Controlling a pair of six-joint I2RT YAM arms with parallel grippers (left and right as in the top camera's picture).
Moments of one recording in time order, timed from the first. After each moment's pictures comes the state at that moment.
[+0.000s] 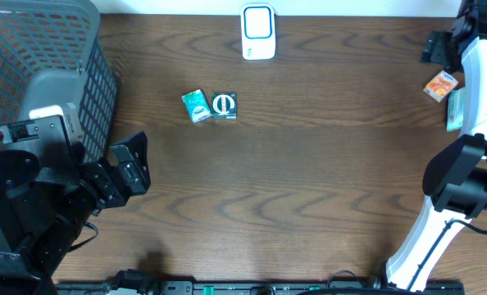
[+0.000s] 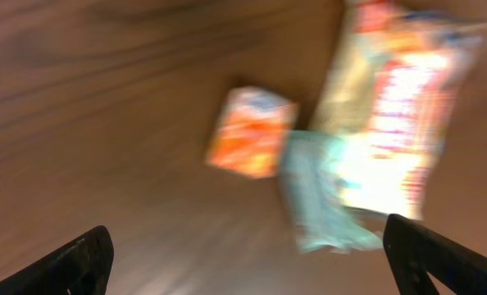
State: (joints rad) left arm -0.14 0.94 1.70 -1.32 0.04 -0.36; right arm -0.24 2.20 2.18 -1.08 0.21 0.12
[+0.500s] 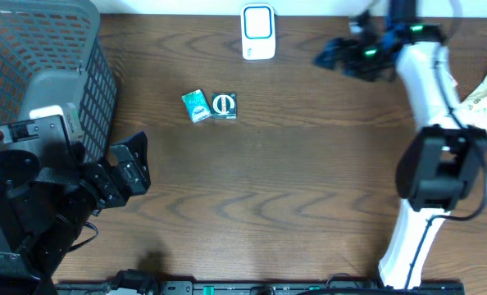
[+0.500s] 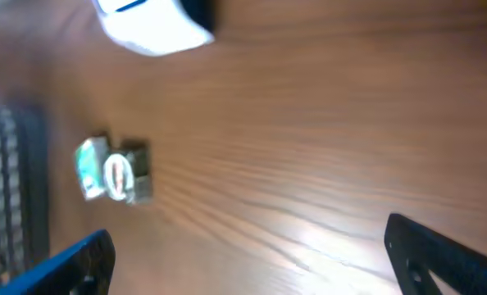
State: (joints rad) left arm -0.14 0.94 1.70 -1.32 0.04 -0.36; right arm 0.00 2.20 1.97 -0.94 -0.60 0.12
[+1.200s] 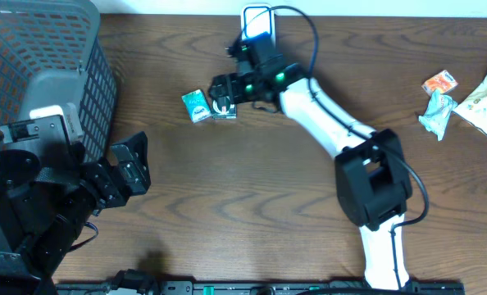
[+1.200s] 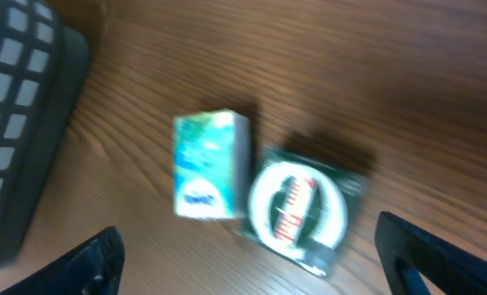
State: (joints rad) left arm -0.14 0.94 1.70 -1.32 0.04 -0.36; right arm 0.54 2.20 1.78 -0.46 -0.32 0.34
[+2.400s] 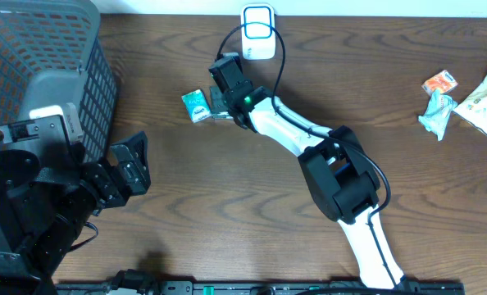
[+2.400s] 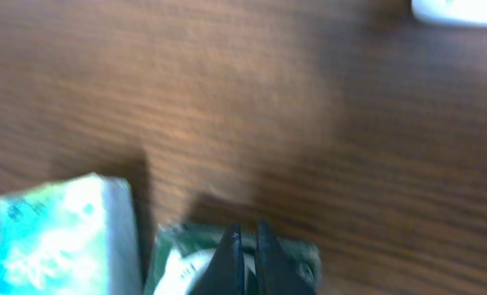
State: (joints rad) left arm -0.14 0.94 1.70 -1.32 0.04 -0.36; right arm 0.65 2.36 1.78 -0.28 0.14 0.39
